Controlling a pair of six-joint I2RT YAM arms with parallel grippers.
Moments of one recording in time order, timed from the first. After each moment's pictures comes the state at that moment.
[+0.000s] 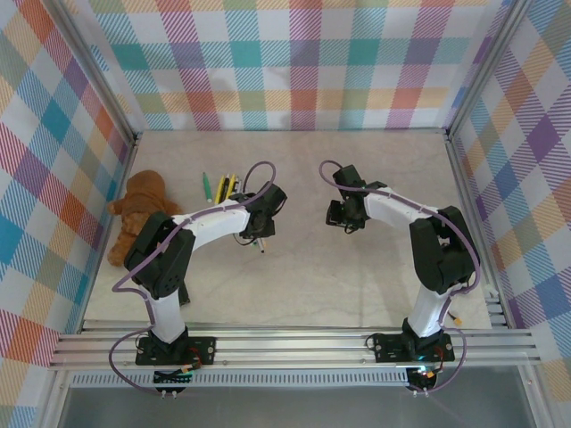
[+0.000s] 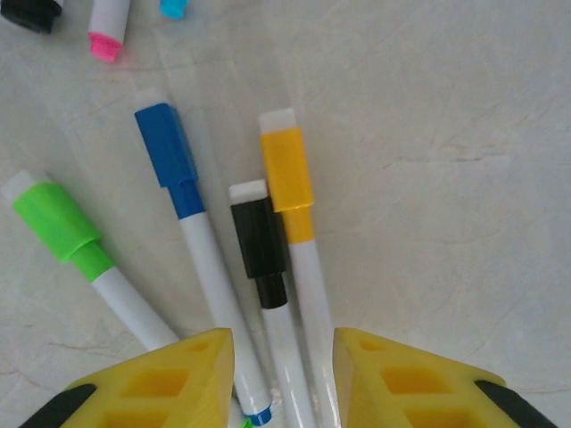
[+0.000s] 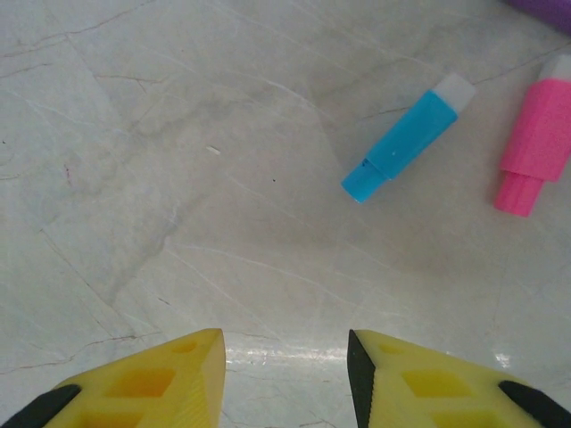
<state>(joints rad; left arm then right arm) -0.64 1.84 1.22 -0.64 -0.30 -0.72 0.44 1.79 1.18 -0.60 -0.04 0.57</state>
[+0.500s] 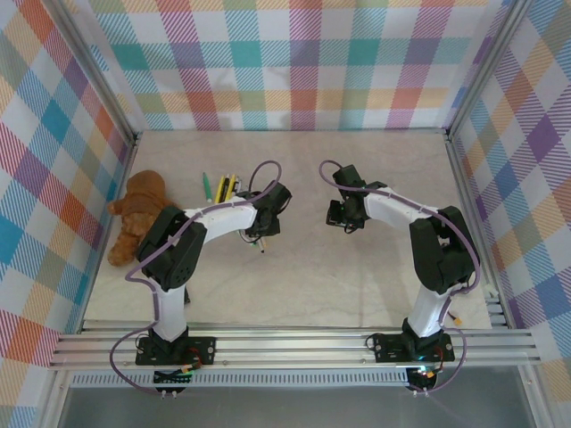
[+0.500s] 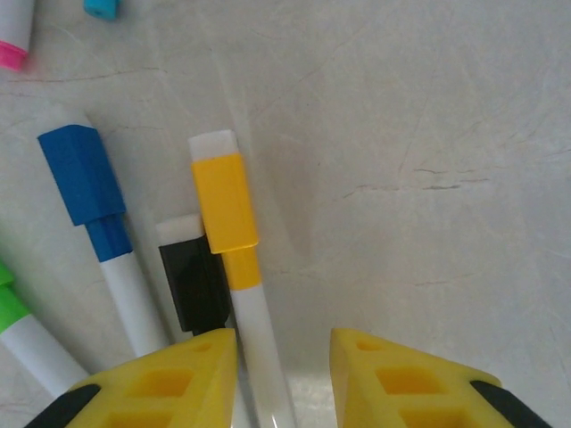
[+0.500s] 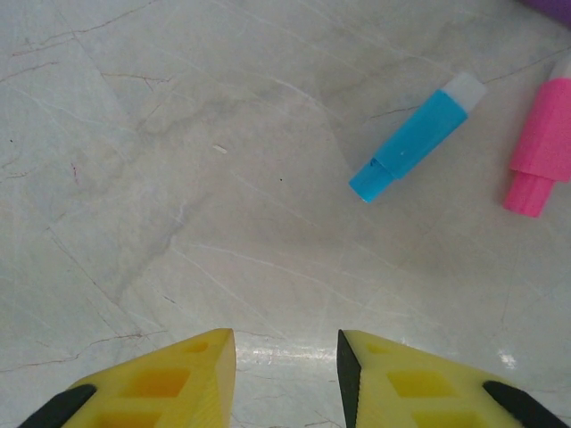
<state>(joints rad) -0.64 1.94 1.29 -0.63 -0.27 -0.72 0.44 1.79 1.18 -0.59 -0.05 0.57</state>
